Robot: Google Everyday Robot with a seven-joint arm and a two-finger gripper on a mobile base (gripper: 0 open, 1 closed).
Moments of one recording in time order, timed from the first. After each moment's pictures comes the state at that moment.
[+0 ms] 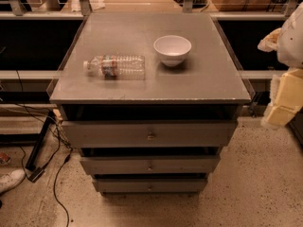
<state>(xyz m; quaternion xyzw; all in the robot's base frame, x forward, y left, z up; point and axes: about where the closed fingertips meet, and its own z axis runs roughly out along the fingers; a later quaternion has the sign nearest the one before) 0.438 -0.217 0.976 -0.60 0.78 -0.03 0.16</state>
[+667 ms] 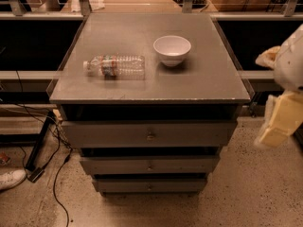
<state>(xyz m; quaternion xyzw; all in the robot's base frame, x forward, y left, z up) 0.418 -0.204 0.956 -0.60 0.78 -0.03 0.18</state>
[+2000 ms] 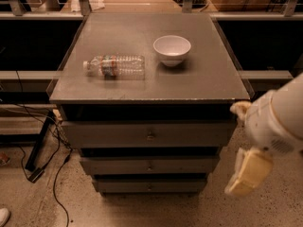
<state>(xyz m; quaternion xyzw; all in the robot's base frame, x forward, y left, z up) 0.377 -0.167 0.866 -0.59 0.78 0.04 0.19</state>
